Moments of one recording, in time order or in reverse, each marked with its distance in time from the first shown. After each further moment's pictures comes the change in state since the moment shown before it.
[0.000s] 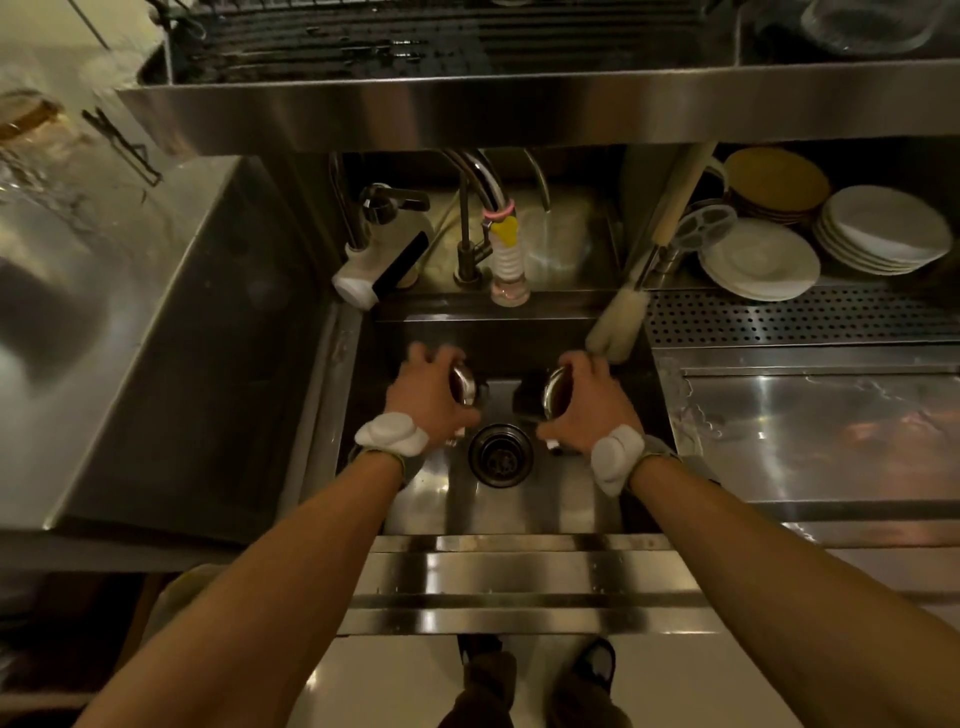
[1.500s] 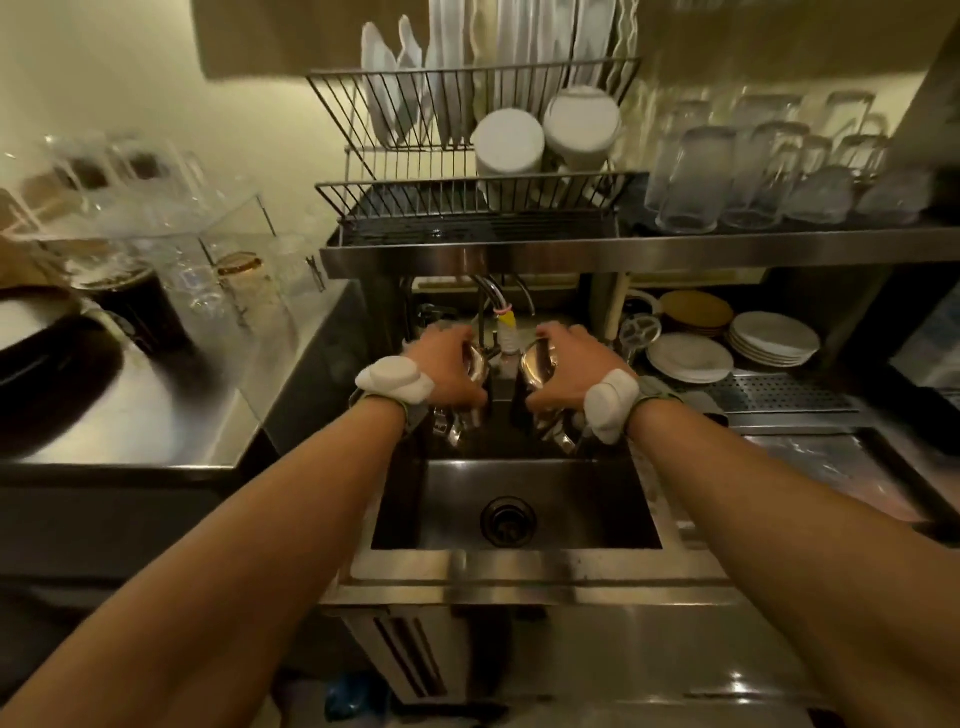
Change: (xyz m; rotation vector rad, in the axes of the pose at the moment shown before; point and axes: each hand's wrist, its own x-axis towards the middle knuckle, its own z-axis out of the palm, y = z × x) left_hand -0.106 0.074 -0.152 0.112 0.105 0.159; right_hand -0.112 -0.102 -0.133 -0.188 0.133 -0.289
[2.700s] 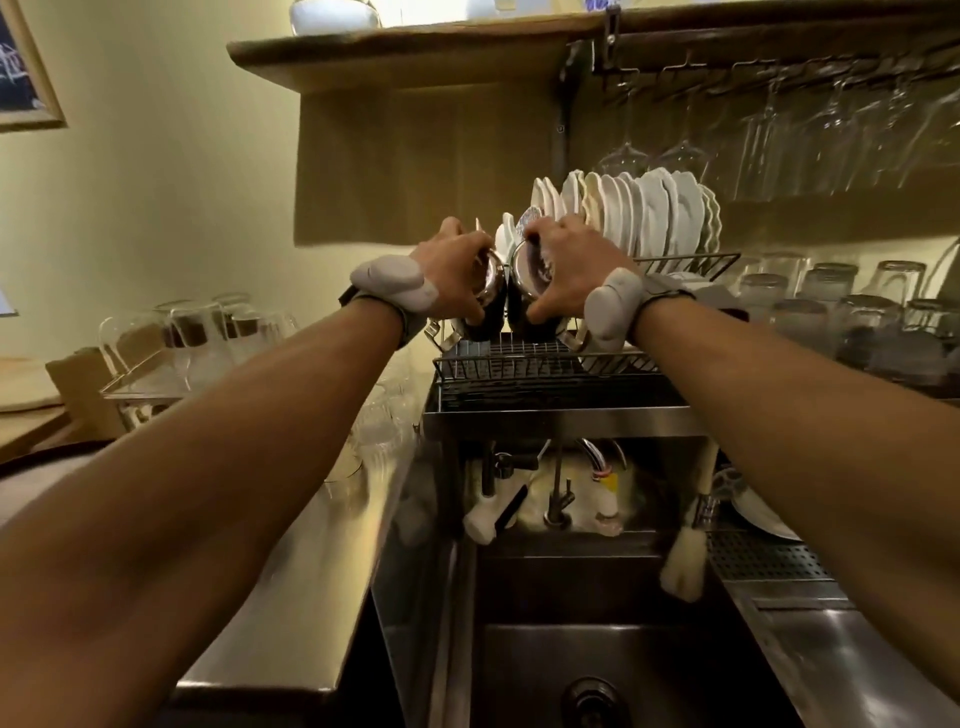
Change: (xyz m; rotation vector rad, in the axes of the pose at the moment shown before) left_hand 0.083 -0.049 -0.276 0.197 0.419 0.273; right_hand 0.139 -0.198 -0.181 -0.172 0.483 -0.280
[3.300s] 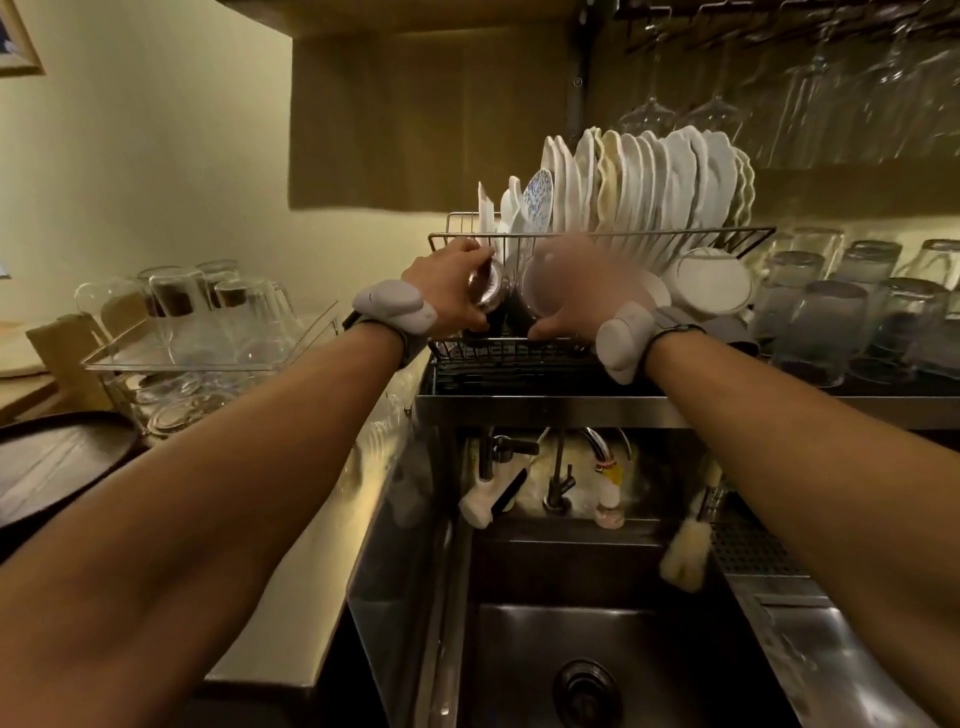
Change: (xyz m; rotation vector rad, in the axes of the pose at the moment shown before) left_hand 0.007 -0.020 0.056 0.012 0.031 0.031; right_hand -0.005 0.029 0.047 0.052 -0.052 -0.035
